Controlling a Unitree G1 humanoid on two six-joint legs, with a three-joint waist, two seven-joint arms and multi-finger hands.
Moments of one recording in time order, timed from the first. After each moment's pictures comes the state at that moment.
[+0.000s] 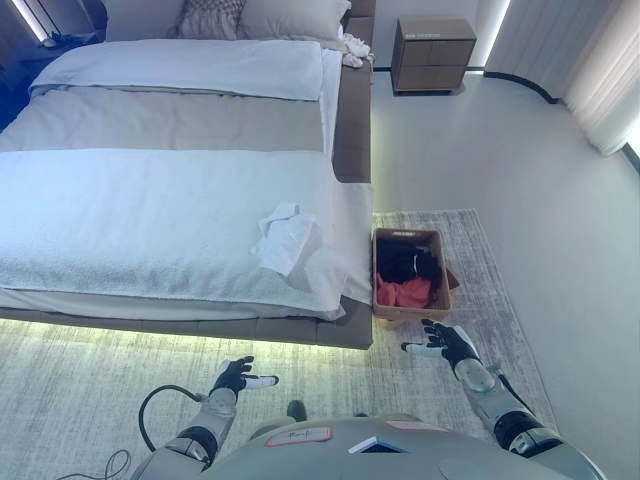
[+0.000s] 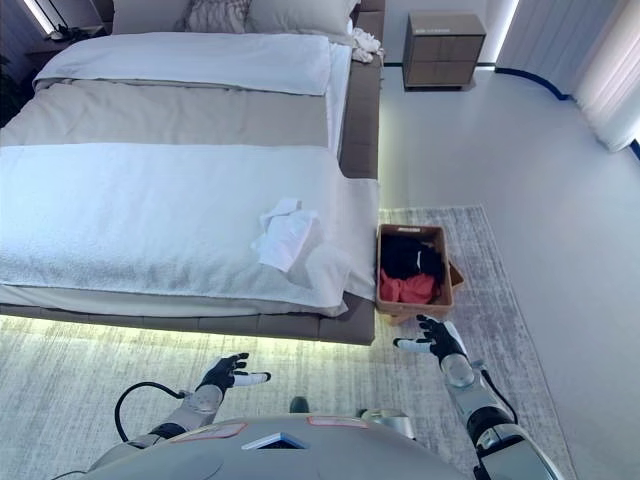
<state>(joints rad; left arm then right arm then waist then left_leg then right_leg) 0.01 0.21 -0.31 1.18 0.00 -0.05 0.14 0.01 -0.38 0.35 0.98 0.08 -0.08 -0.09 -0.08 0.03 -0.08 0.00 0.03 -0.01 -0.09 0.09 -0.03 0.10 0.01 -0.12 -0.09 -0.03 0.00</state>
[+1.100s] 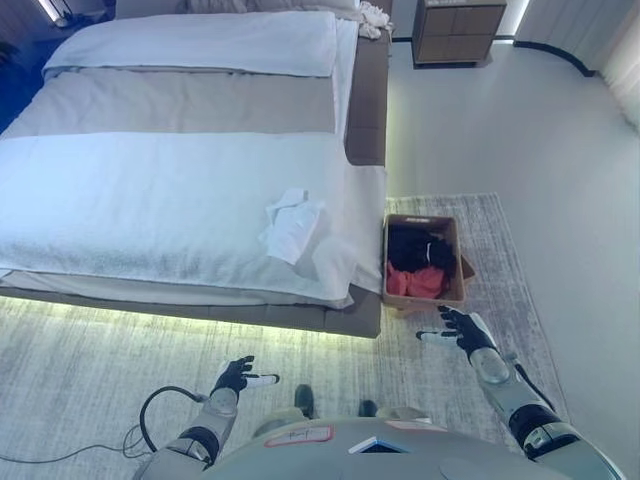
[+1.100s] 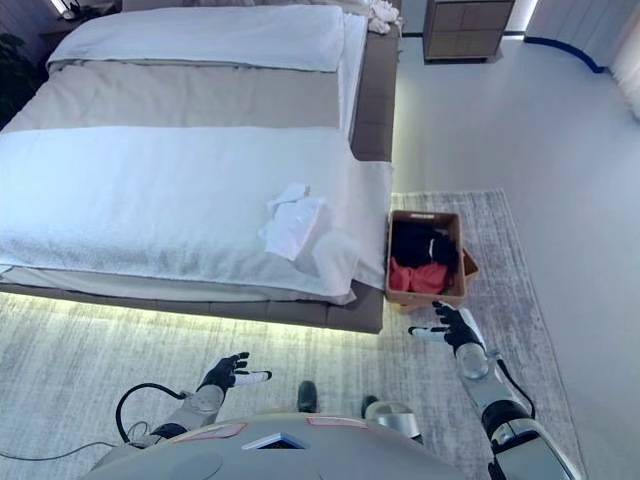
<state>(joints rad) -0.01 0.21 -0.29 1.18 -0.01 -0.05 0.15 -0.02 -0.45 0.35 0.93 0.06 -0.09 -0.13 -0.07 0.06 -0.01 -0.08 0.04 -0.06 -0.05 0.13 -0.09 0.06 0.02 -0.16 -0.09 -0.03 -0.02</state>
